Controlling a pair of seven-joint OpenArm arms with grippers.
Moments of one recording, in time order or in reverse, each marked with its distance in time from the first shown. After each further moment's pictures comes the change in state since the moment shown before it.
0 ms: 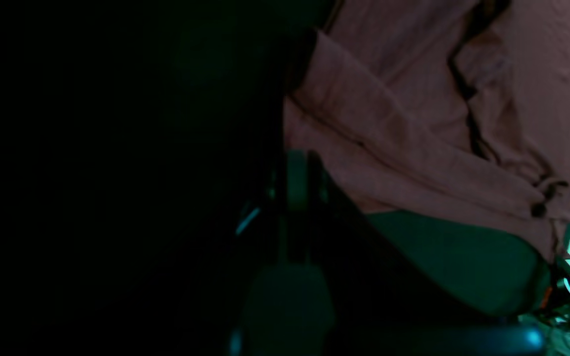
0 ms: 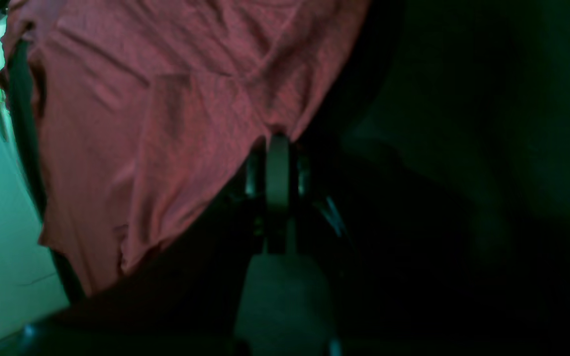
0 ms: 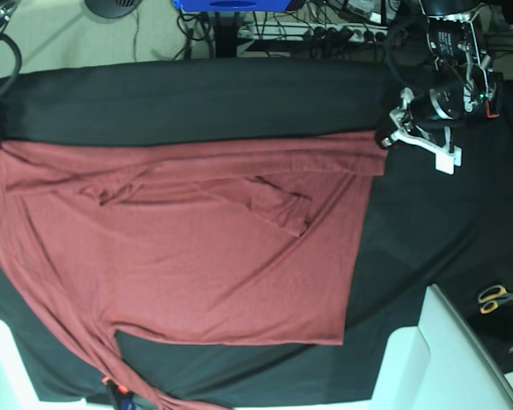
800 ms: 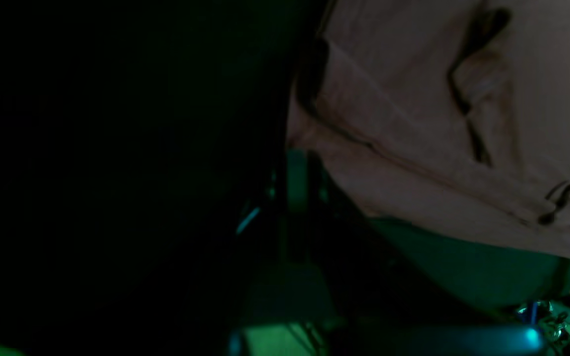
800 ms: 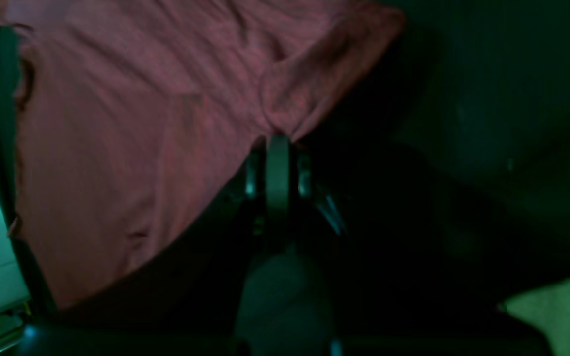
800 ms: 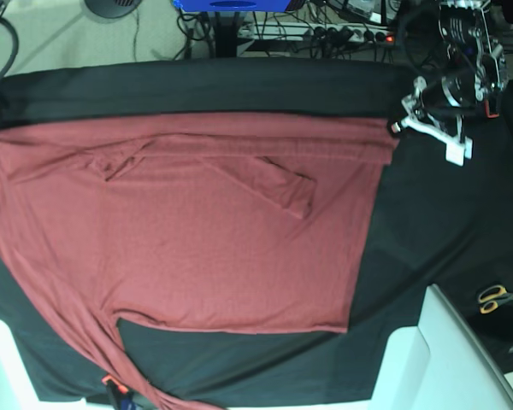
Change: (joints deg) left arm 5.1 -2.0 0.0 4.7 -0.2 -0.1 0.3; right arm -7.0 -2.8 -0.1 15.4 1.0 -5.0 -4.0
